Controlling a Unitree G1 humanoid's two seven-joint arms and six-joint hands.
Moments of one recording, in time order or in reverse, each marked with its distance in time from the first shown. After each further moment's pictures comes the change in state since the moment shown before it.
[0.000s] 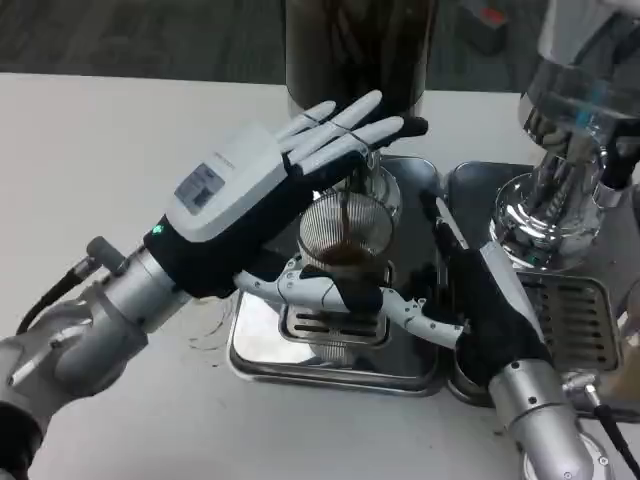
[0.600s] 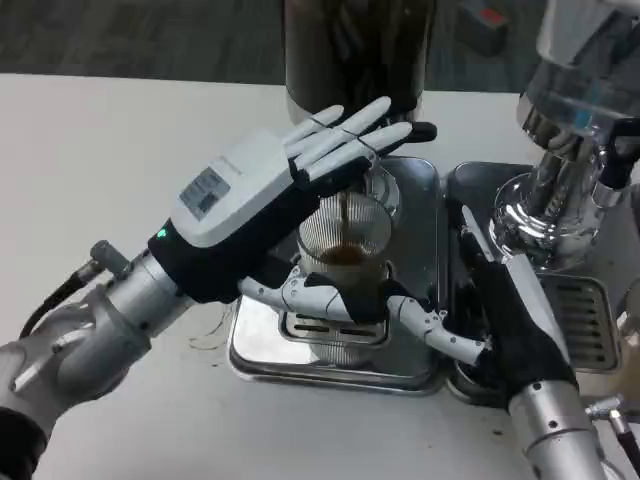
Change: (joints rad) left arm 0.021 -0.016 0.028 -0.034 0.003 -0.005 -0.032; right arm 0.110 -0.011 -0.001 -0.142 -0.039 0.040 -0.031
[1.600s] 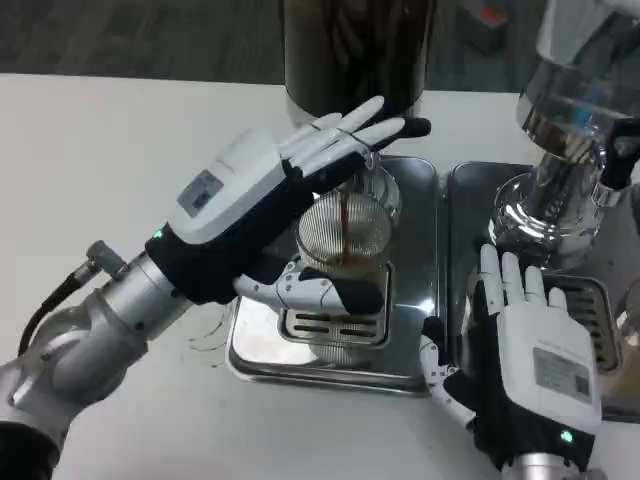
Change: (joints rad) left arm 0.040 -0.069 0.126 -0.014 -0.100 -0.032 -0.235; right arm 0.190 0.037 0.243 -0.111 -0.705 0.328 -0.296
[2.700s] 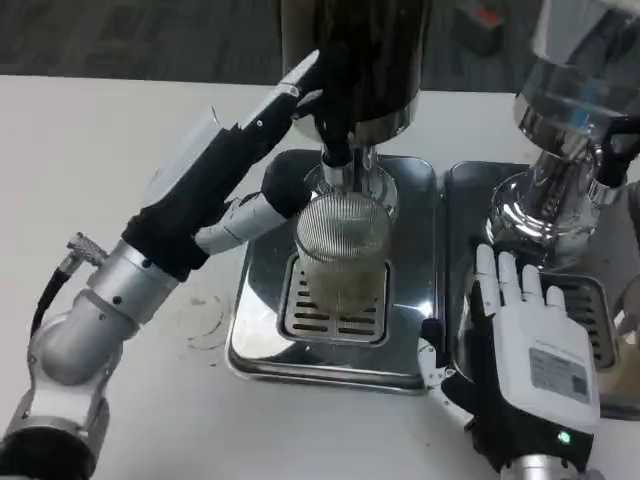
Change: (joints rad) left arm -0.027 -0.102 0.028 0.156 -0.652 0.123 -0.489; right arm 0.001 -0.006 0.015 0.000 -0.030 0.013 0.002
